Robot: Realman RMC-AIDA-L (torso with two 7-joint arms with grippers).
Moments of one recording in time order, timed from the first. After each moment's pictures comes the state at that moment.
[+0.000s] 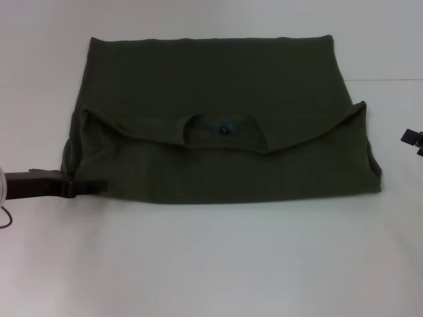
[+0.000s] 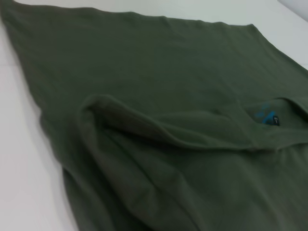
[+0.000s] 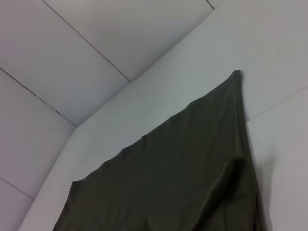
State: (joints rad) left arm -0.60 -2.06 0.49 0.69 2.42 1.21 -1.85; right arm 0.45 1.95 -0.43 -0.44 -1.89 -1.22 1.88
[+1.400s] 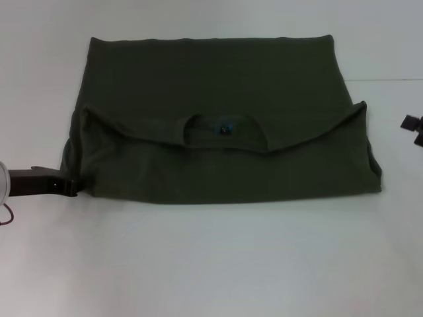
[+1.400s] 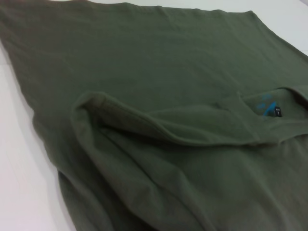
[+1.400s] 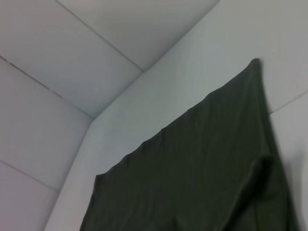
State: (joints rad) left arm -0.61 -2.05 0.53 0.68 2.42 1.18 -1.86; right arm 0.48 1.91 -0.47 -0.51 -1.93 -1.30 2.09
